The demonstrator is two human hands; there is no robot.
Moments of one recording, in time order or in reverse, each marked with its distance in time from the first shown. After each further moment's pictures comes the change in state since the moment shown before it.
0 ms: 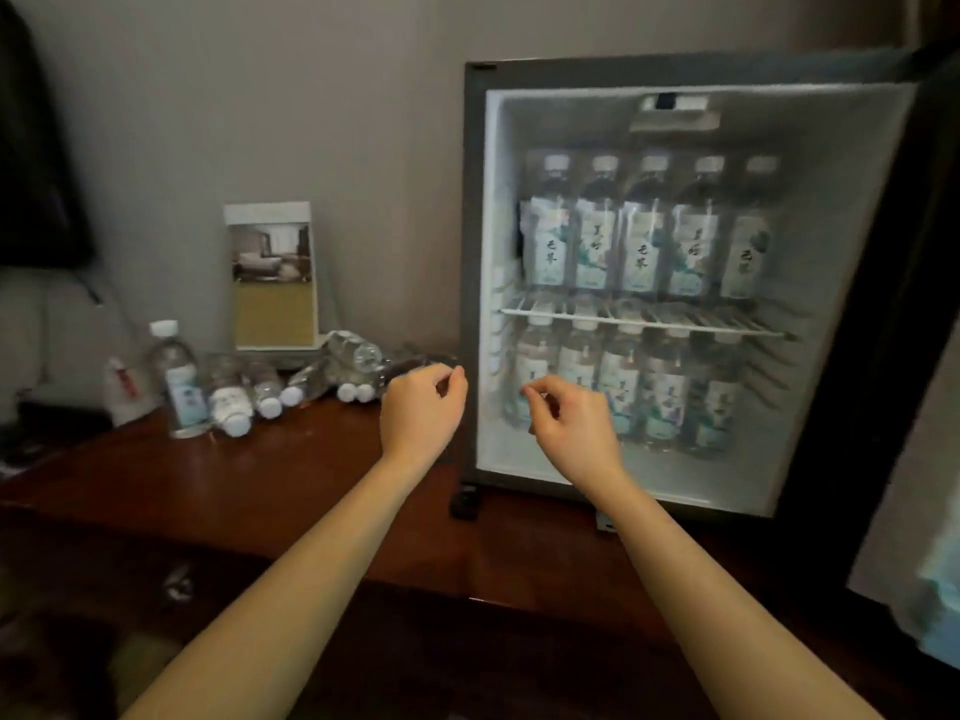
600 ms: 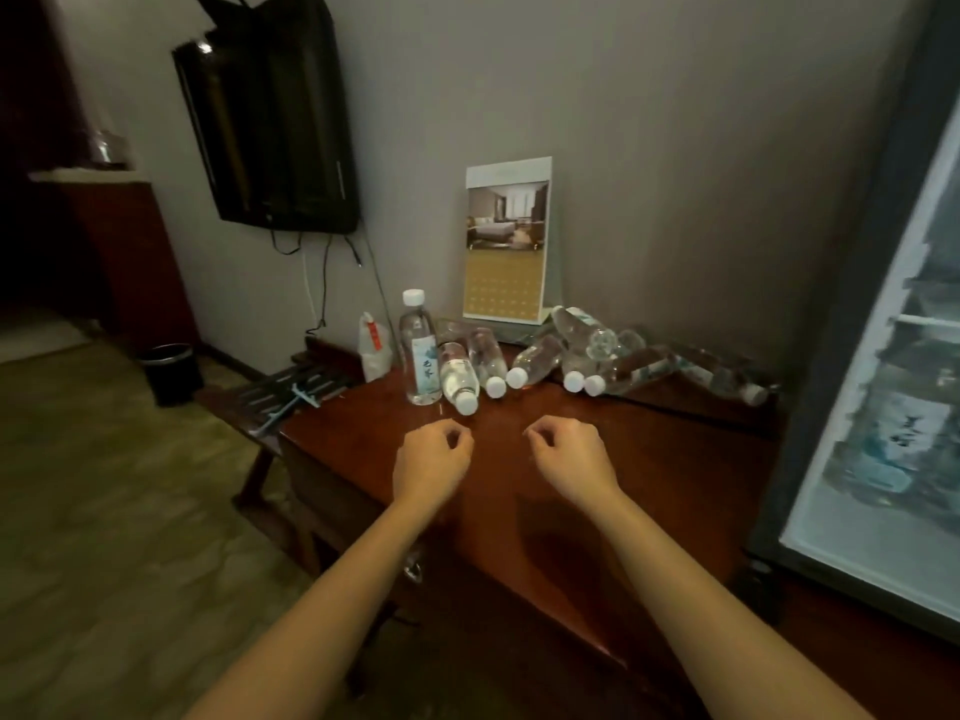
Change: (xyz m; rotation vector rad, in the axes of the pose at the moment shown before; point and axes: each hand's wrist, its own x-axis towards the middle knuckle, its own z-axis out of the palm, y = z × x) left_hand 0.007 -0.217 -0.138 0.447 0.012 -0.504; right_hand 0.038 -0.080 0.279 0.163 -0.554 0.056
